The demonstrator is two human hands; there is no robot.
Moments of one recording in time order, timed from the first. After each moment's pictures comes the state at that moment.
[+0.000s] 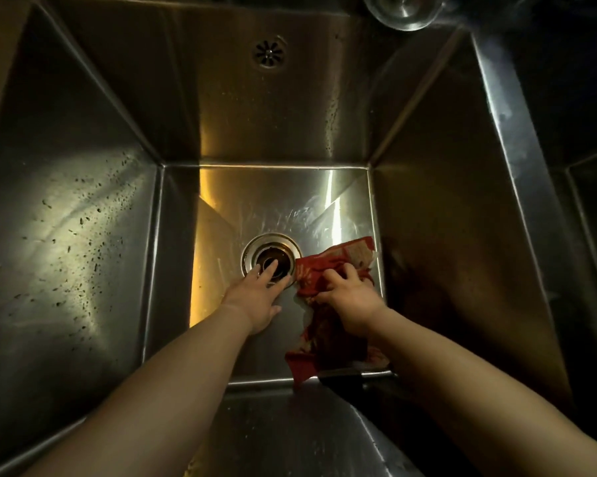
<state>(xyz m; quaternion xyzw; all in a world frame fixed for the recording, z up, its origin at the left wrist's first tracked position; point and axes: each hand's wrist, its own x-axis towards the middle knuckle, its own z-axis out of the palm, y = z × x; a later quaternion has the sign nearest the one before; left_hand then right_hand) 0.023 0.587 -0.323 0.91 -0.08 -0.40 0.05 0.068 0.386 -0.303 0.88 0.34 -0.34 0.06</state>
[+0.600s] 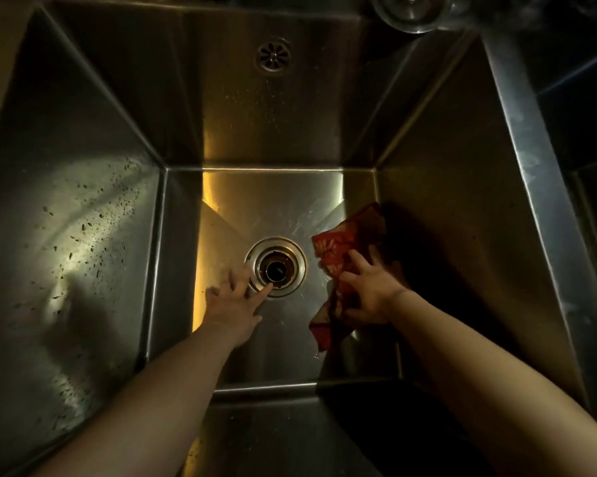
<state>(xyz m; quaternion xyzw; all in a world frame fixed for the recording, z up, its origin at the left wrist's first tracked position) 0.001 0.609 -0.331 0.92 0.00 -0.40 0.03 0.101 0.376 -0.298 0.87 0.24 -0.42 0.09</state>
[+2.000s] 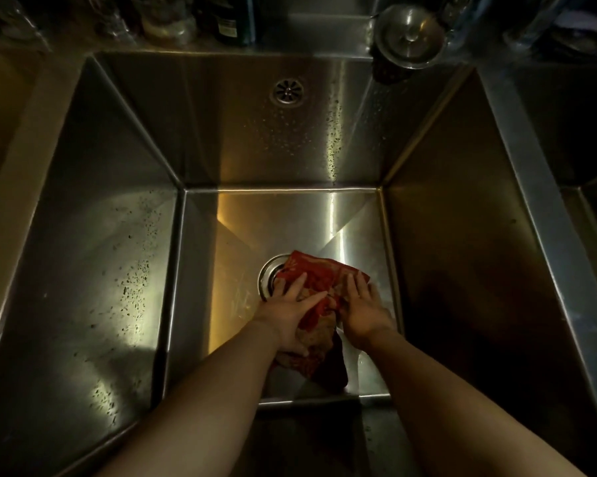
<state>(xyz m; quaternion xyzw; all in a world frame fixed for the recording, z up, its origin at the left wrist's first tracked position) 0.030 0.580 -0.312 0.91 -0.12 -0.38 0.15 0.061 0.401 -0.330 0.92 0.04 -0.37 -0.10</state>
